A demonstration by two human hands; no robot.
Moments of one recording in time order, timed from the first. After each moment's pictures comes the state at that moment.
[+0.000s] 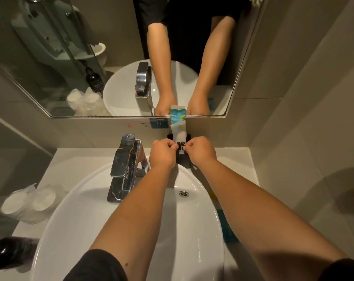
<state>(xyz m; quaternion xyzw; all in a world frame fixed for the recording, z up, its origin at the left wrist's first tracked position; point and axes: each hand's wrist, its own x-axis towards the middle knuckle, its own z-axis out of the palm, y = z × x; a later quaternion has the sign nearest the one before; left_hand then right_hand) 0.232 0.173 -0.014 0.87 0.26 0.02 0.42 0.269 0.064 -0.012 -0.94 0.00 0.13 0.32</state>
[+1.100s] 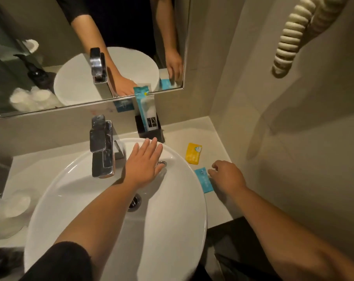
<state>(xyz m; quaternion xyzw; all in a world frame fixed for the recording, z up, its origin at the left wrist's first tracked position) 0.131 0.192 -0.052 0.98 -0.20 -0.05 -0.03 0.090 -0.088 -0.043 -0.97 0.10 0.12 0.19</state>
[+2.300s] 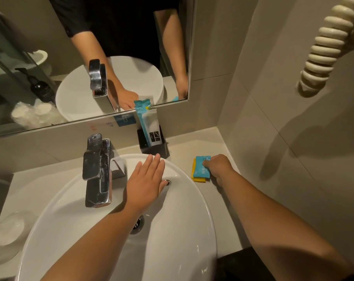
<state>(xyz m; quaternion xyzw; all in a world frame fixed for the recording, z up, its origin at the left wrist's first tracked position) 0.130 0.184 -0.045 0.98 -0.19 -0.01 0.00 0.192 -0.055 -0.057 -0.76 0.33 0.18 0.52</state>
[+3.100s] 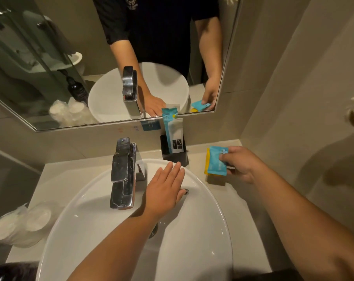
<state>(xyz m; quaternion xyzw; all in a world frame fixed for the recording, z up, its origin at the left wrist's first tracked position) 0.130 0.184 -0.051 0.98 -0.19 0.05 0.00 0.224 -0.056 -0.002 -0.68 0.20 0.23 0.66</state>
